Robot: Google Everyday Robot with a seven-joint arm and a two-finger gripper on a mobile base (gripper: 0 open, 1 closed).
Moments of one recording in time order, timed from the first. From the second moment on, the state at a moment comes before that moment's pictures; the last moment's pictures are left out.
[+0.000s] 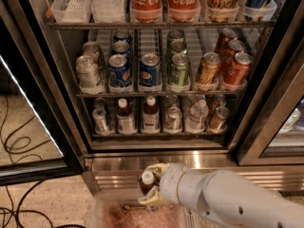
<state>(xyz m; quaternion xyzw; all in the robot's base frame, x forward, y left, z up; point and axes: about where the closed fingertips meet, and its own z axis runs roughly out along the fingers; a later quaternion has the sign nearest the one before) 0.421 0.003 0.667 -0.58 0.68 0.07 0.45</state>
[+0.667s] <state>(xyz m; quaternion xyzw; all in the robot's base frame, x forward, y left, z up) 0.381 0.008 0.672 -0.58 0.68 0.04 0.45</state>
